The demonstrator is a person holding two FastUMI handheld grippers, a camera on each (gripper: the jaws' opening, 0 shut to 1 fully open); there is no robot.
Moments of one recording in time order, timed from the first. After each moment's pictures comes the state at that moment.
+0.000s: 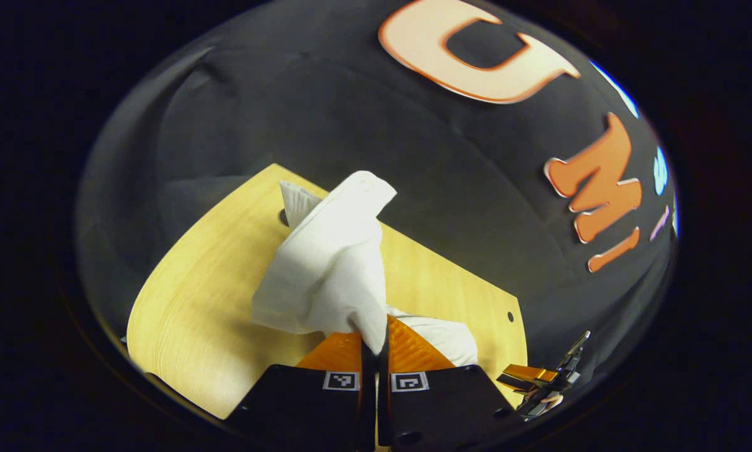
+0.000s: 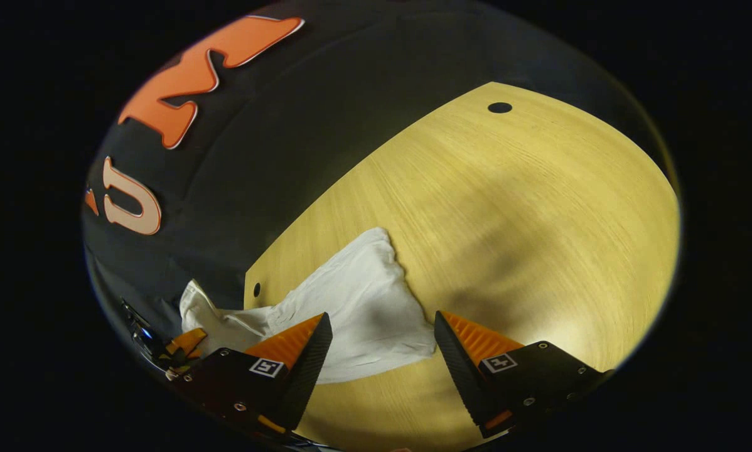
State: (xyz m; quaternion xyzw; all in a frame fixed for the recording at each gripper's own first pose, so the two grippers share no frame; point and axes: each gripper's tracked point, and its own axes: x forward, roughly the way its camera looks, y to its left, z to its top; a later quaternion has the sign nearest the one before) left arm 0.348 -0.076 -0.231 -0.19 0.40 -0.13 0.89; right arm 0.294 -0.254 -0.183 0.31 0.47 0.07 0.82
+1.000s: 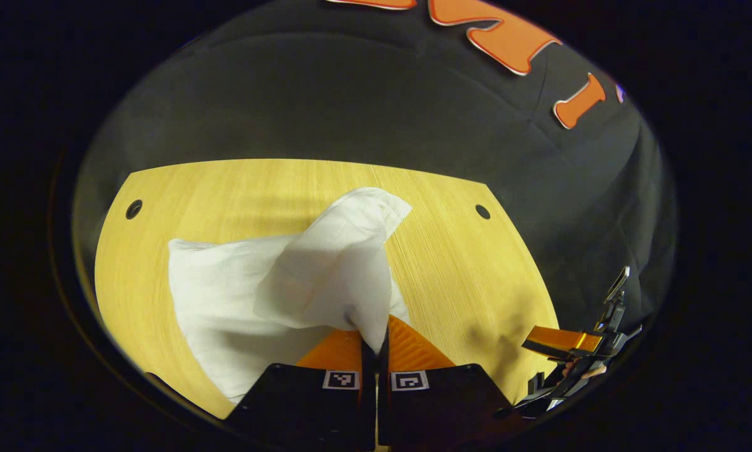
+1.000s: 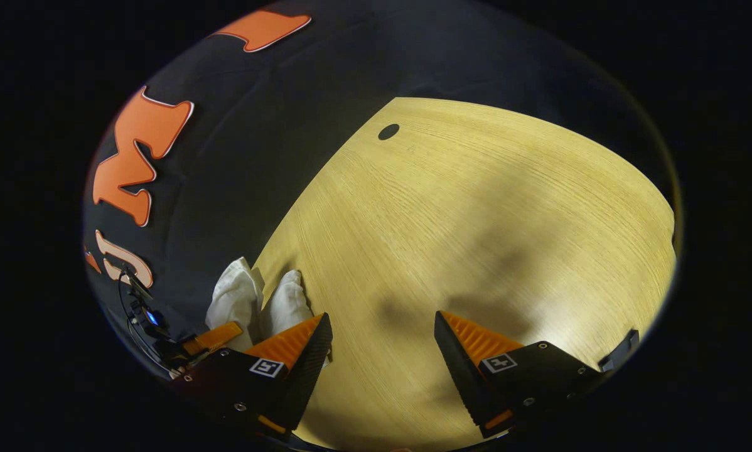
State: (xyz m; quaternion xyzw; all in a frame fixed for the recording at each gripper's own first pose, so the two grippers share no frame) left arm 0.345 -0.295 -0.312 -0.01 0.50 -0.27 0.82; right arm 0.263 -0.417 -0.213 0.37 0.46 -0.01 0.81
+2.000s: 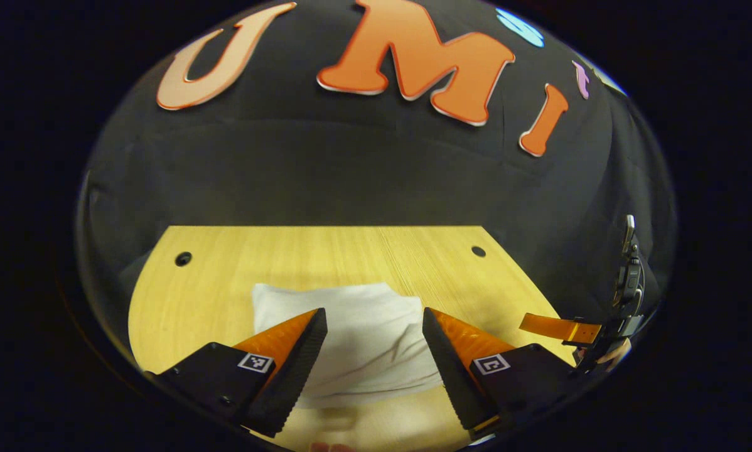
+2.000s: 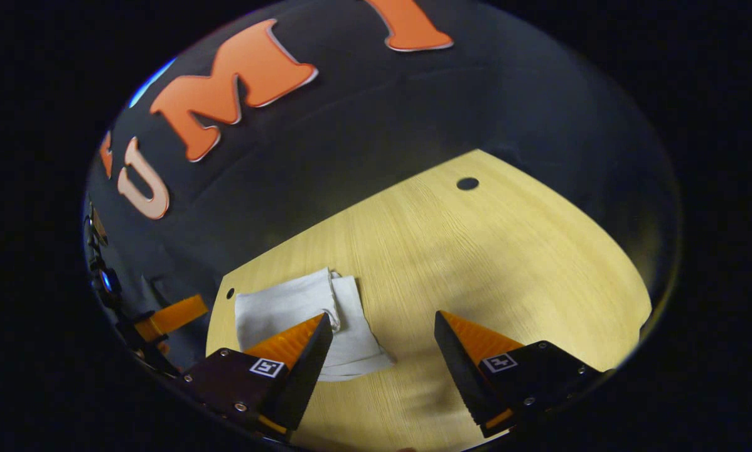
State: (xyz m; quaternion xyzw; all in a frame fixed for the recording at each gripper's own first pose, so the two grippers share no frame) left arm 0.342 -0.244 -0.203 0.00 0.32 -0.23 0.92; right arm 0.296 -0.350 -0.108 0.16 0.36 0.09 0.92
